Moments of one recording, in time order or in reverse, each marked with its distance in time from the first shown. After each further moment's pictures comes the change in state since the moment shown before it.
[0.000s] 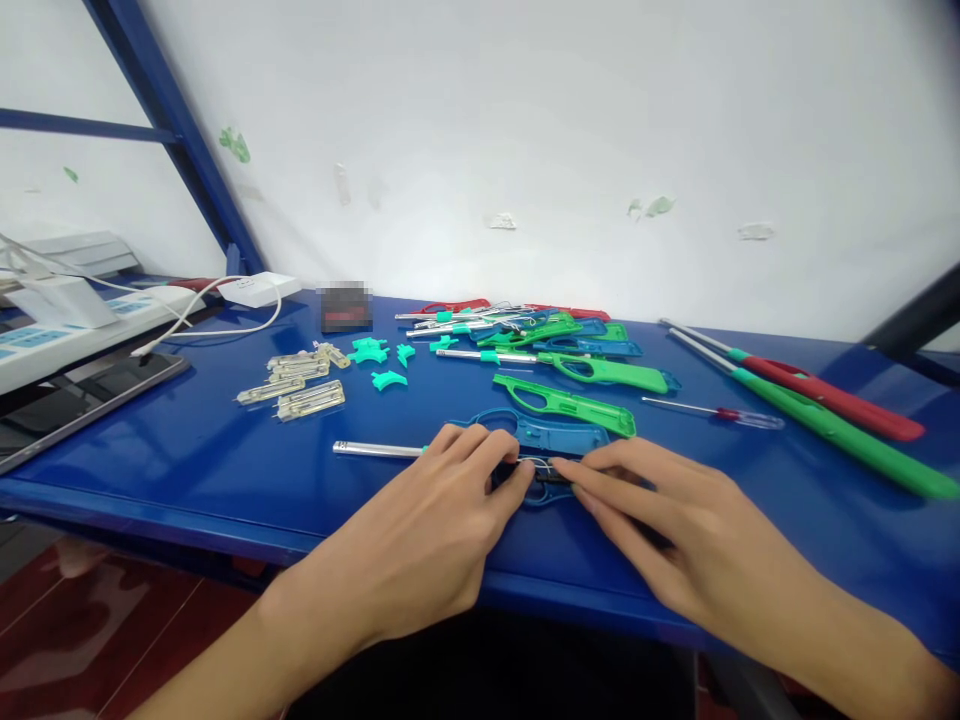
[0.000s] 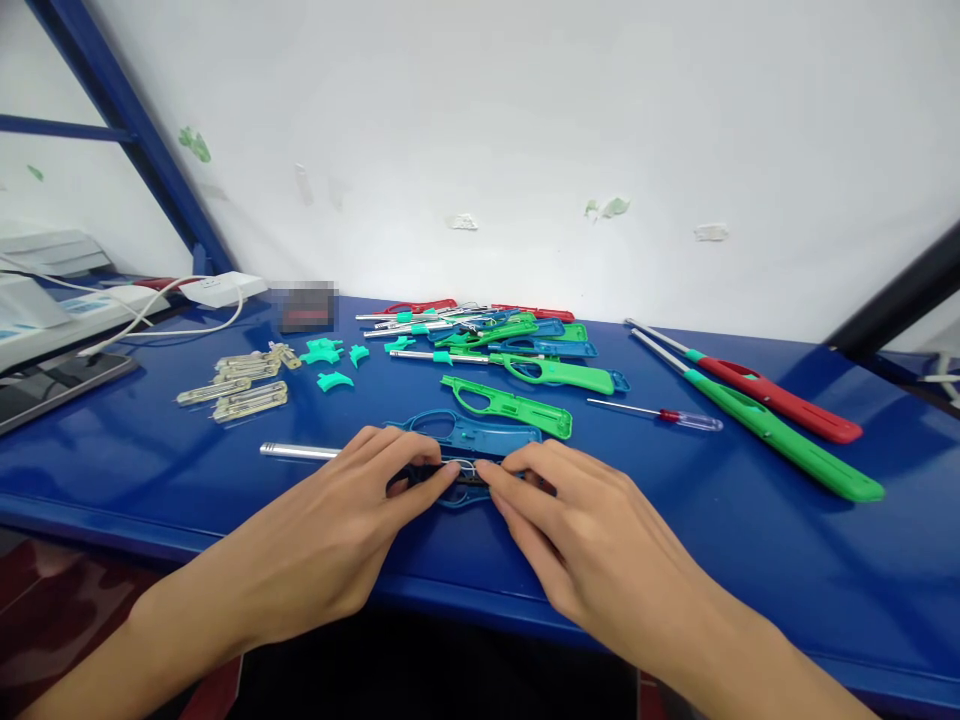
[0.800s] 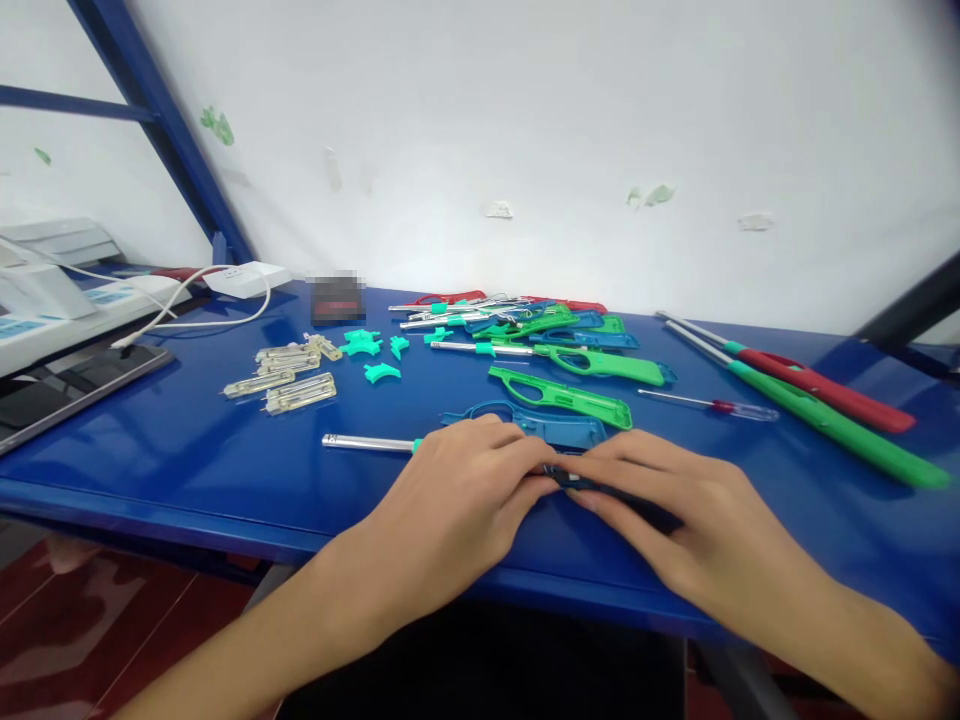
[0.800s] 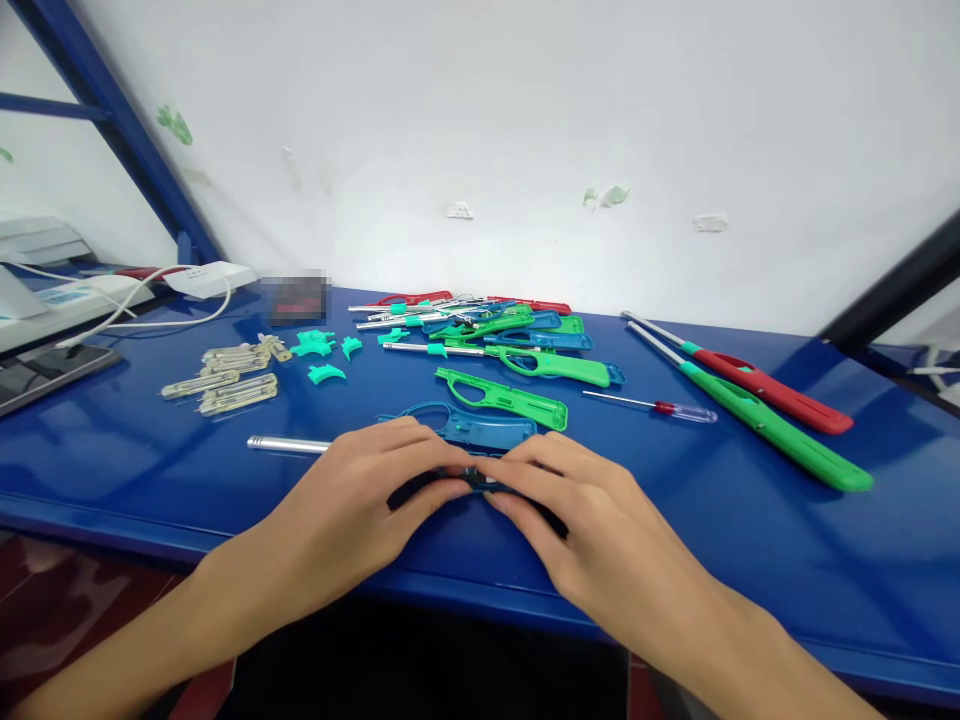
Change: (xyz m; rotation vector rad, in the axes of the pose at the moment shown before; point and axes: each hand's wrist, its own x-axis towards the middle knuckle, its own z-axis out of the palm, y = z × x) left_hand 0.026 0.003 0.020 -0.376 0.220 -0.179; right_hand 0.003 0.000 -0.004 0.145 0.004 0.124
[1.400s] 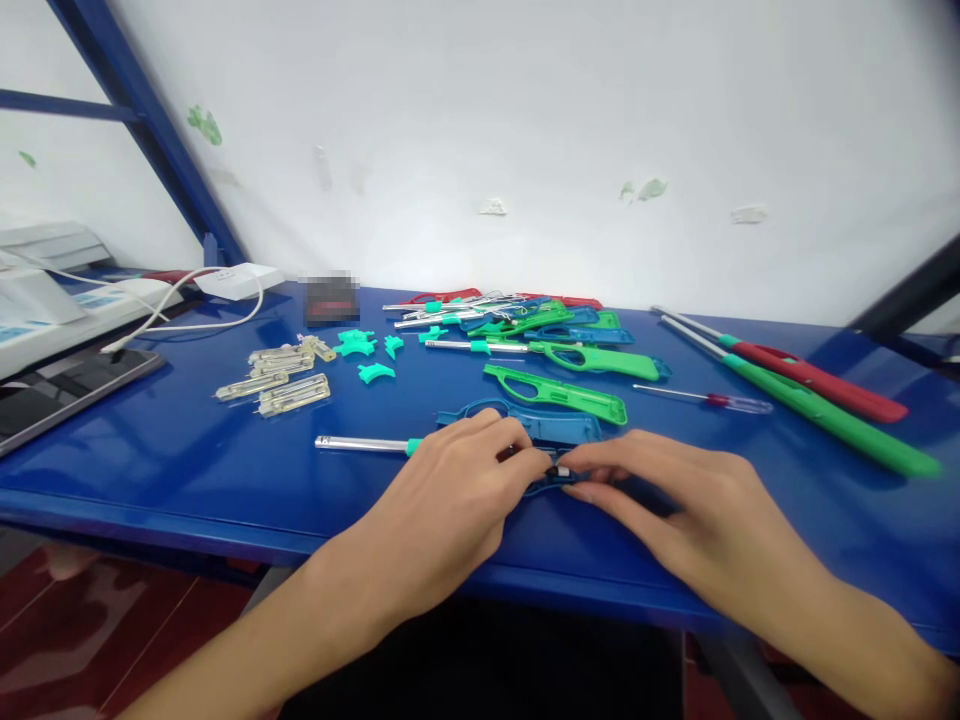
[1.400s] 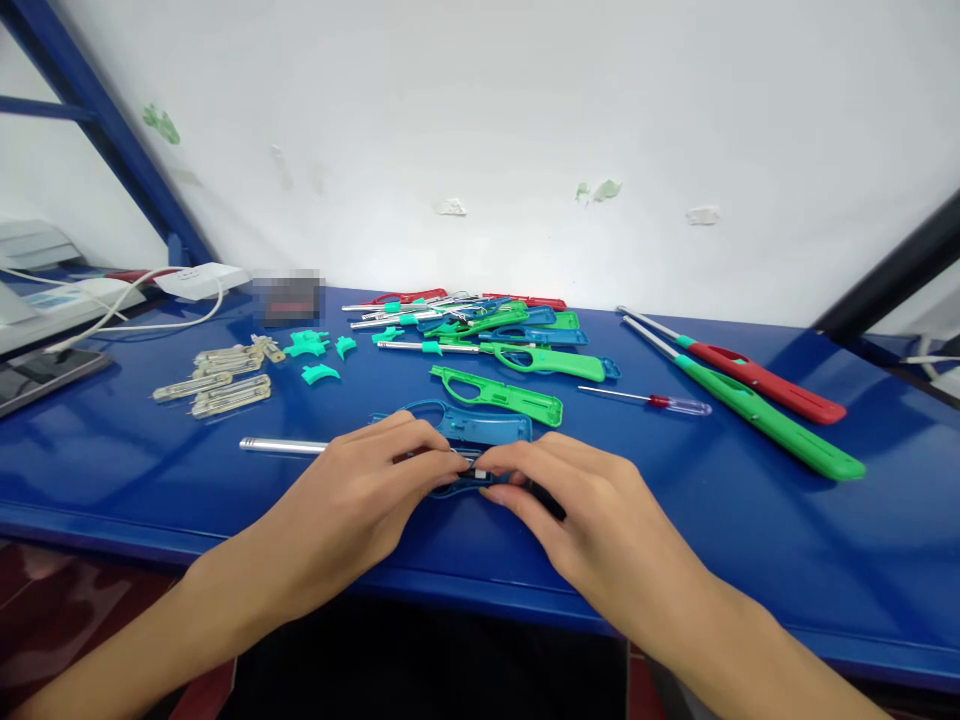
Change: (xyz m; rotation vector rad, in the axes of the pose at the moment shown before) left_hand -0.003 -0.001 -0.004 0.156 -0.067 0.143; right_hand 0.000 0.001 0.001 0.000 0.061 0.028
